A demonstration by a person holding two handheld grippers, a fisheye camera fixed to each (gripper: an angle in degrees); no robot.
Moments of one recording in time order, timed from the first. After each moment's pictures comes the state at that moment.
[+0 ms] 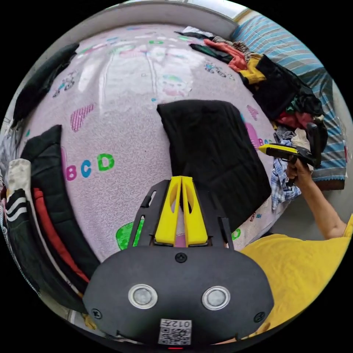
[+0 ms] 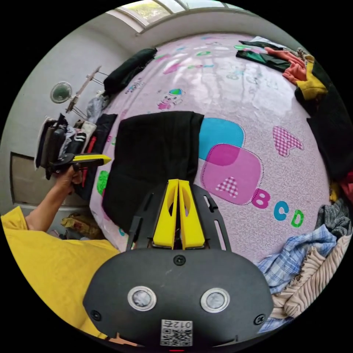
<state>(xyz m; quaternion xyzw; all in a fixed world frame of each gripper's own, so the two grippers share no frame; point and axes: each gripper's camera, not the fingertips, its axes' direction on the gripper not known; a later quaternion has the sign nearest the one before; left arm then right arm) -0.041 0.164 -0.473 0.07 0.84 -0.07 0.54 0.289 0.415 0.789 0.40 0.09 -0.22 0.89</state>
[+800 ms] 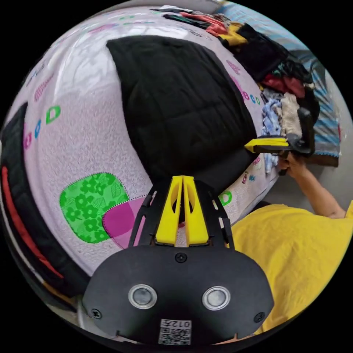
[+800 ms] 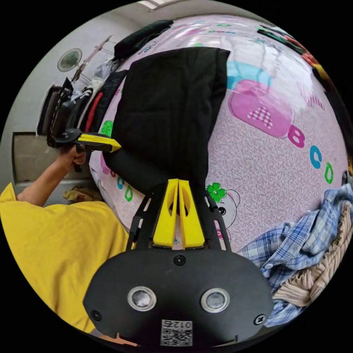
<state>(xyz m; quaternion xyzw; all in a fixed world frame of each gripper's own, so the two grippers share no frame) -0.013 0.265 -0.577 0.05 0.87 0.03 0.48 0.338 0.454 0.927 0.30 0.11 -0.25 0.92</state>
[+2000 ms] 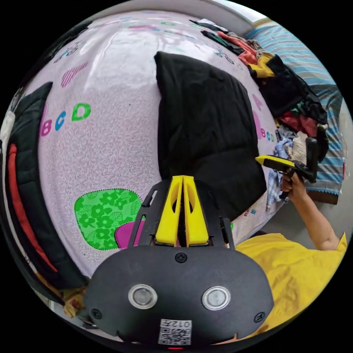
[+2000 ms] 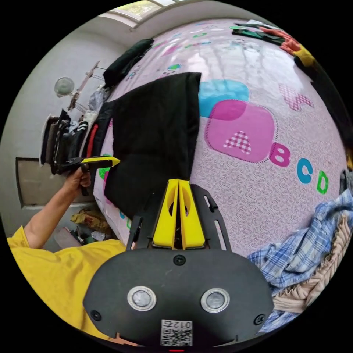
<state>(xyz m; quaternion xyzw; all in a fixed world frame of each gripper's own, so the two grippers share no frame) 0.001 0.335 -0.596 0.00 0.87 -0.07 0.48 0.399 0.426 0.945 0.35 0.05 -0.21 0.91</state>
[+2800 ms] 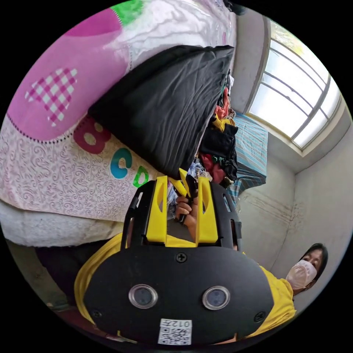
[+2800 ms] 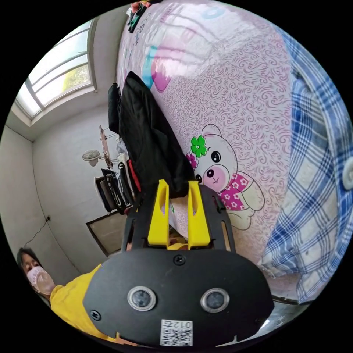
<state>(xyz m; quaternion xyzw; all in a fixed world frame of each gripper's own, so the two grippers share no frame) 0.125 0.518 -0.666 -0.17 0.95 -0.25 -0.03 0.528 0.427 1.021 0.30 -0.32 -0.06 0.90</state>
